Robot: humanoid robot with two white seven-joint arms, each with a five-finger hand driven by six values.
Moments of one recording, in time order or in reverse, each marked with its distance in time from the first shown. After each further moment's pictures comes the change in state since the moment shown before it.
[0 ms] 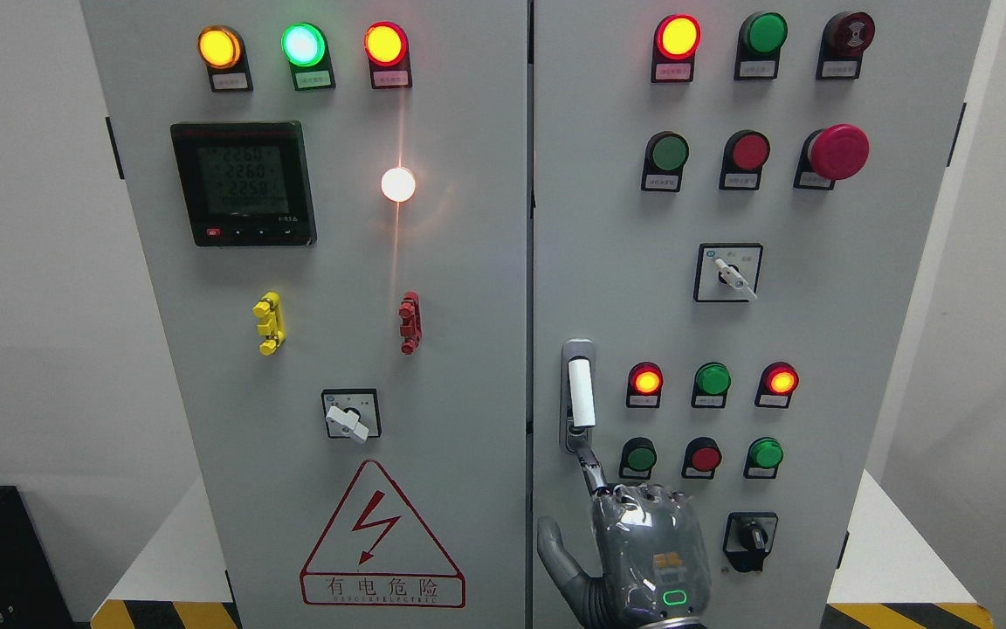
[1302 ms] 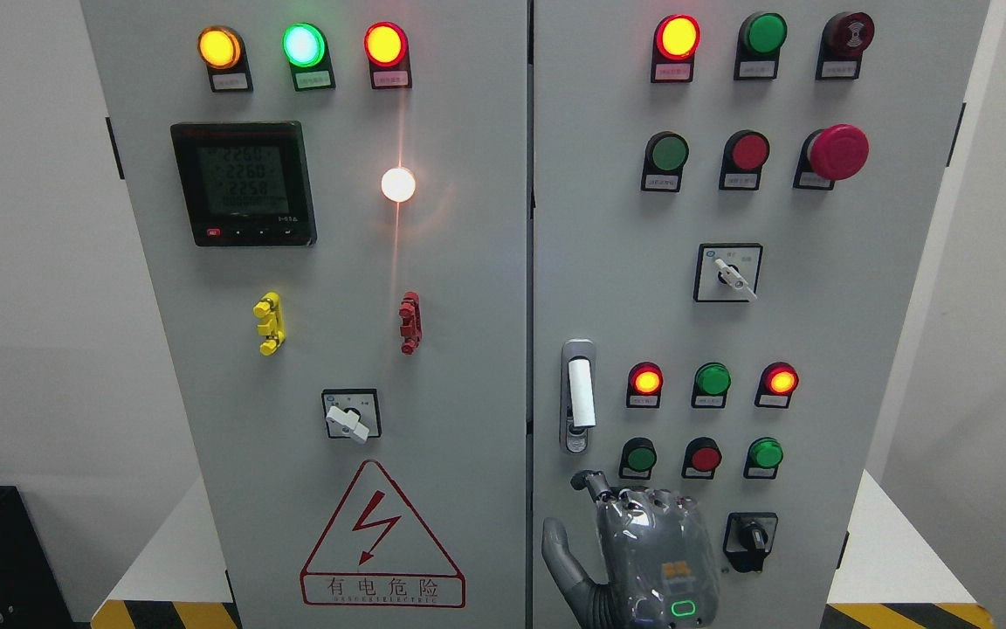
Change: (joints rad) left arm 0.000 0.000 0.000 0.000 0.000 0.000 0.000; right arm 0.064 0.000 0.001 -0.072 -0.005 -0.024 -0.005
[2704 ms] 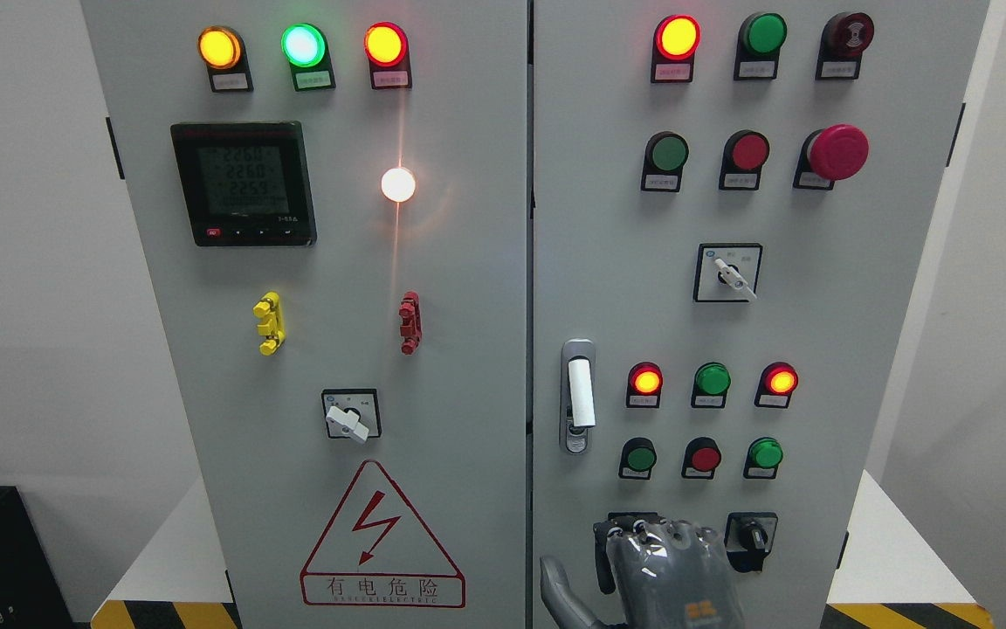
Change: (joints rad) left arm 0.000 0.000 0.000 0.000 0.000 0.000 0.000; right arm 0.058 -0.001 -0.013 -0.144 0.004 -0.040 0.068
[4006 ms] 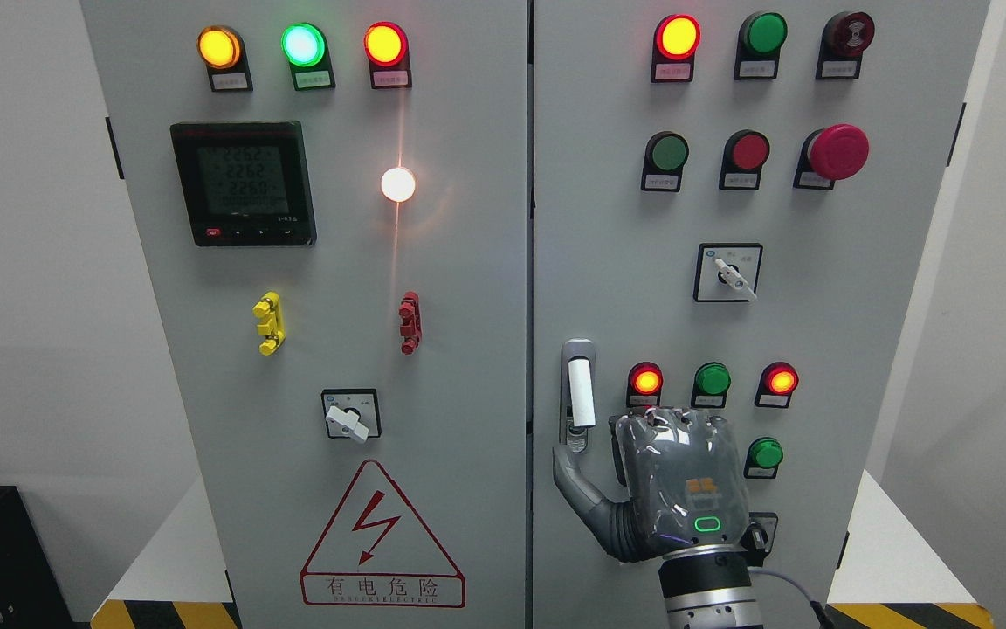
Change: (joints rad) left arm 0.000 0.000 0.000 0.000 0.000 0.000 0.000; right arm -0.263 -0.005 -0.028 0.142 0.063 0.110 0.052
